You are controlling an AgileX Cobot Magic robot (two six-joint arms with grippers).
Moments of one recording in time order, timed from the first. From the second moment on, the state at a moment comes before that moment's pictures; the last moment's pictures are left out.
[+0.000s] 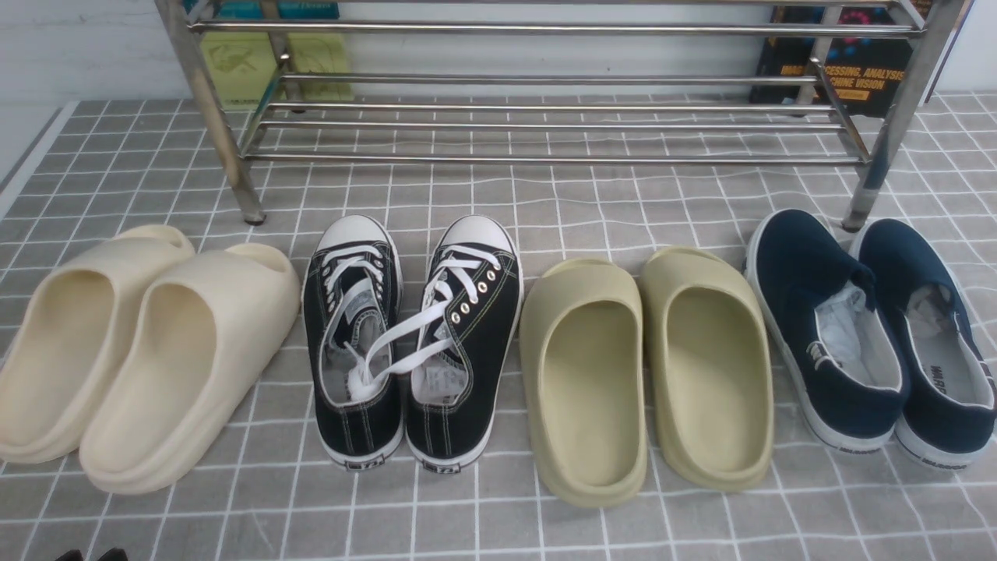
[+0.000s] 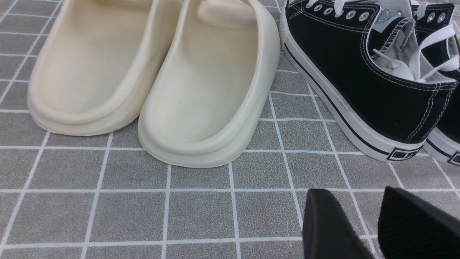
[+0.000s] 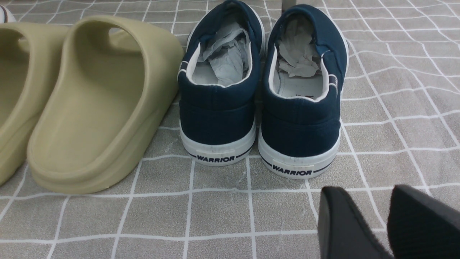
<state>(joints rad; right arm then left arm) 0.01 -0.01 0.02 -0.01 0.39 0.07 -0.10 -0.01 0.03 -0.06 0.39 -0.11</state>
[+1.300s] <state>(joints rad) 0.02 0.91 -0.65 -0.02 0.11 0.08 -0.10 -0.01 0.03 -0.06 0.39 -0.11</state>
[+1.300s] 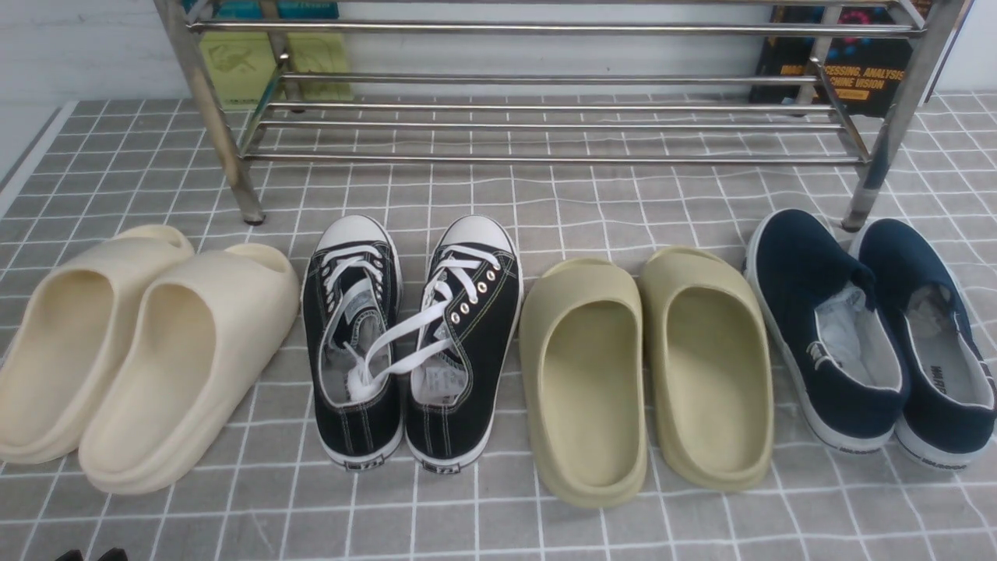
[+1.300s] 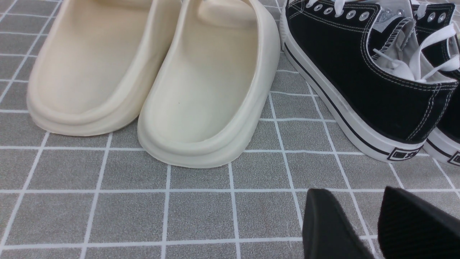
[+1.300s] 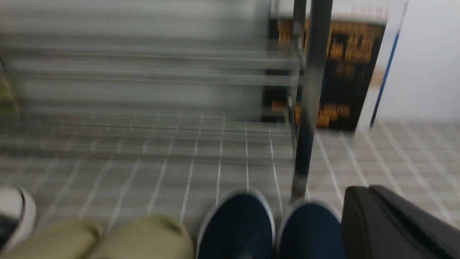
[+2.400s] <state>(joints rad) 0.28 1.72 -1.31 -0.04 0.98 0.09 -0.10 -0.01 0.03 -0.06 0.39 -0.11</state>
